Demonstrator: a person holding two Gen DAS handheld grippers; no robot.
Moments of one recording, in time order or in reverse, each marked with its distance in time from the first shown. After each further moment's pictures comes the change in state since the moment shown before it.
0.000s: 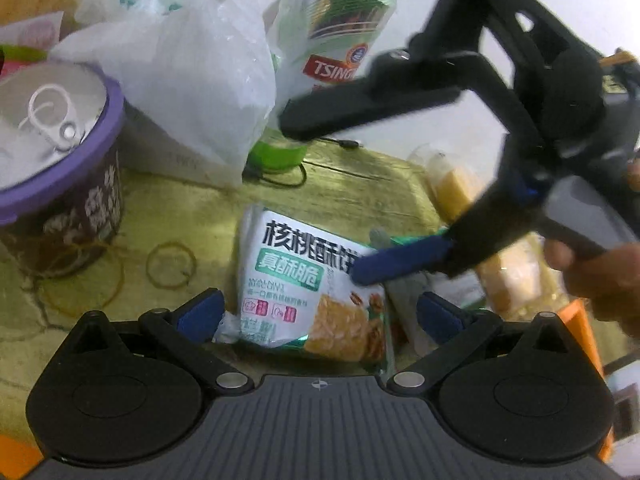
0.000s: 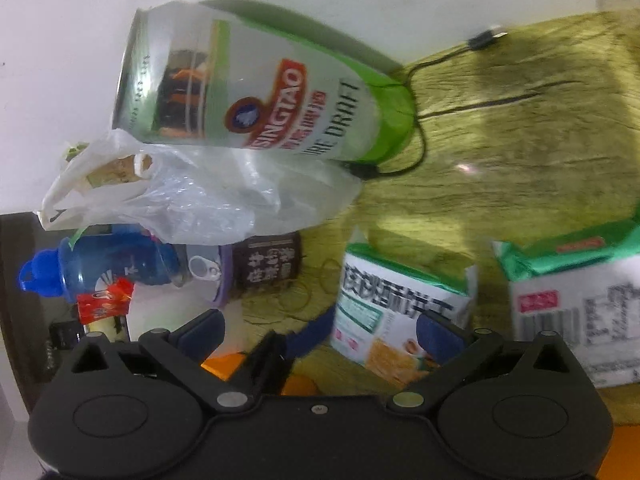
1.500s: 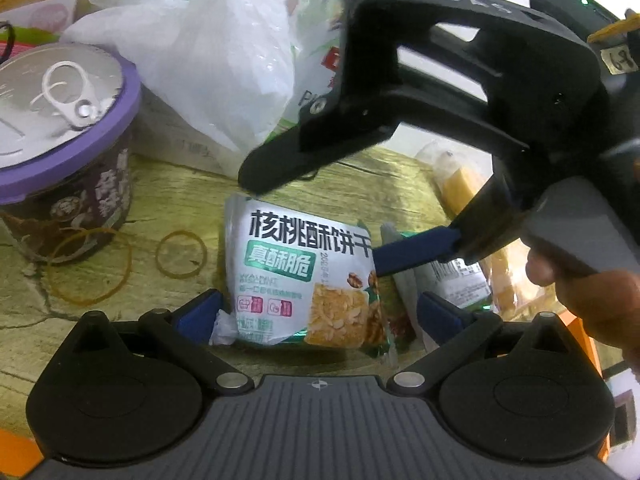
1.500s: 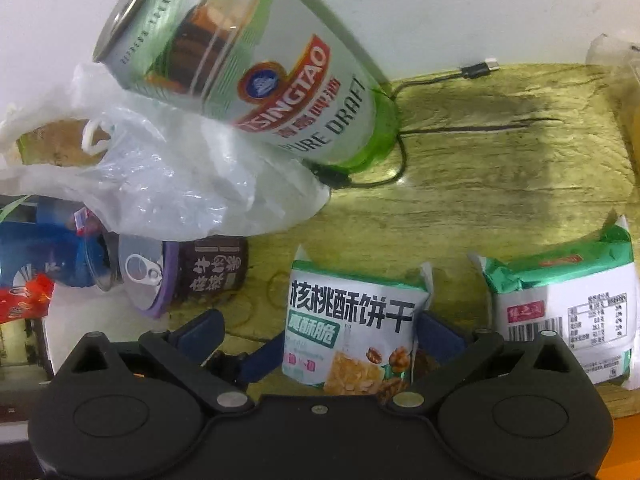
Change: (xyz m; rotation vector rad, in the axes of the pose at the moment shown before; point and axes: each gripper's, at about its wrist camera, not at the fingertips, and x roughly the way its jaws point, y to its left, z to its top) left arm -0.015 0.015 0.019 -0.017 0.001 0.018; right arm 0.019 0.028 -0.011 -0.080 -0.084 -0.293
